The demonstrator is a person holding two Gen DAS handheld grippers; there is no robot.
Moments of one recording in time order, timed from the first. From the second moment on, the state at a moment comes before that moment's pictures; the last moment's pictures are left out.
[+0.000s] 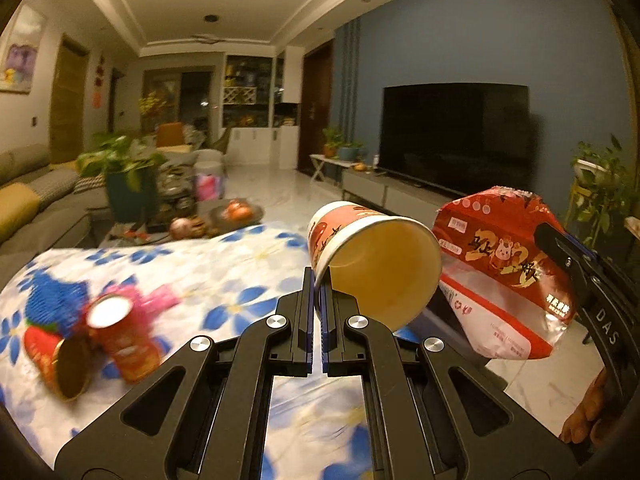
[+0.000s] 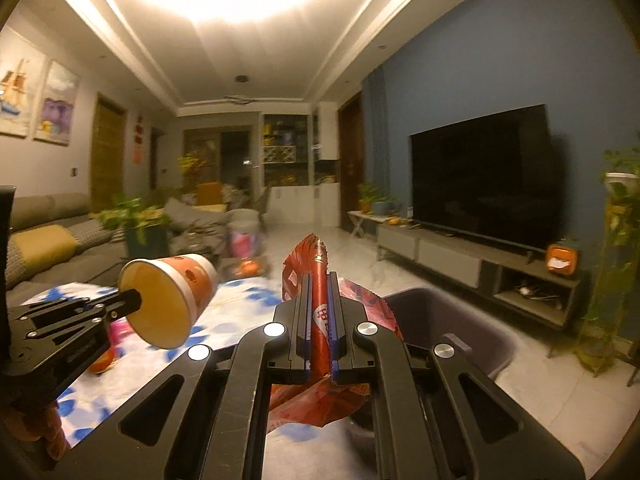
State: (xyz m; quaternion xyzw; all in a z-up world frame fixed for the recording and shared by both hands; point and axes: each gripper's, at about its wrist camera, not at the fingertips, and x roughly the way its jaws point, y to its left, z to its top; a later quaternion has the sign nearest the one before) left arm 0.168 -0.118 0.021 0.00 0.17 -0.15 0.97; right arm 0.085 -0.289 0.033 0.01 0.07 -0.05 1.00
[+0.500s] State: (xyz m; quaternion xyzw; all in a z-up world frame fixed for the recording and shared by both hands) left arm 0.222 -0.215 0.008 0.00 0.17 -0.23 0.96; right arm 0.107 -0.373 0.024 0.03 0.07 -0.13 0.99
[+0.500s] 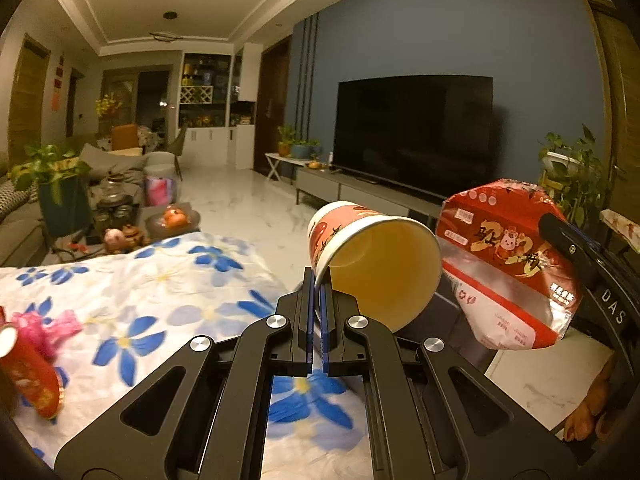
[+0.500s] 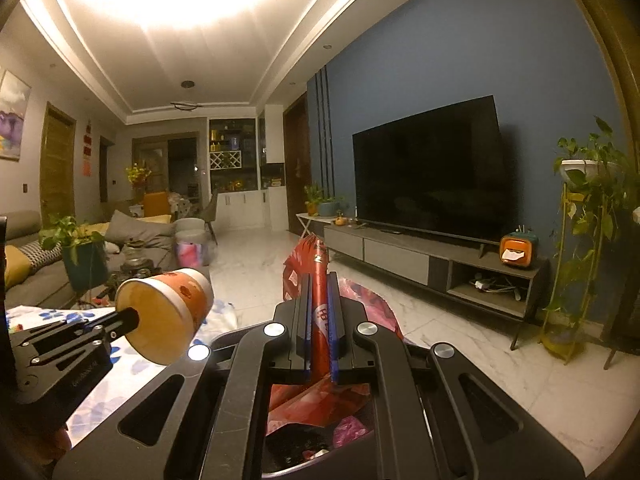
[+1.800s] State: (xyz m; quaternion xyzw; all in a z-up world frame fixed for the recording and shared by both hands) left arm 0.259 -0.254 -0.025 -0.01 0.18 -0.25 0.95; right arm 0.139 -0.401 0.014 0.06 0.08 -0.15 0.98
